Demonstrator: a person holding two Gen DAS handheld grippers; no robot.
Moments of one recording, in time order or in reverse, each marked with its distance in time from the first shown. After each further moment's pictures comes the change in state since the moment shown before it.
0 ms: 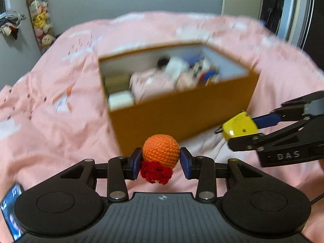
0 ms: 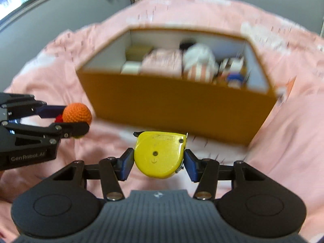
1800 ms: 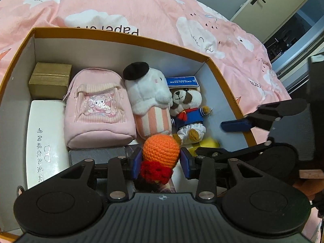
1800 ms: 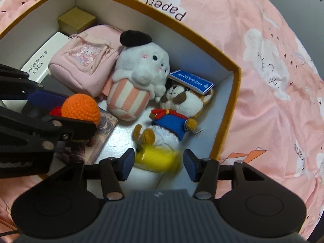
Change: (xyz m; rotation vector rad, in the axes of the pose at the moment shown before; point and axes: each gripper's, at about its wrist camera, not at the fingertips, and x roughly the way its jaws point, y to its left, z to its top) left arm 0.150 0.010 0.097 -0.382 0.202 -0.275; right arm 0.113 -0.072 0.133 -0.366 0.403 -0.224
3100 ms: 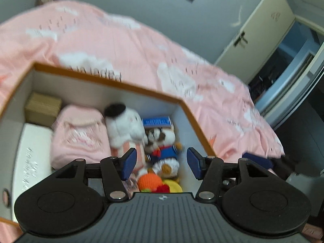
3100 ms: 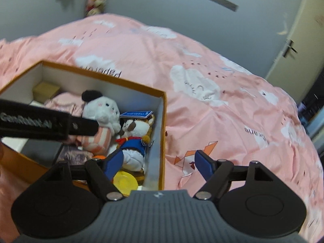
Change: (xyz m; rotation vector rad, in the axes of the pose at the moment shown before) left arm -0.033 -0.021 -0.021 0.001 -0.345 -0.061; right arm -0.063 0.013 -0.083 0.382 -0.443 -0.251
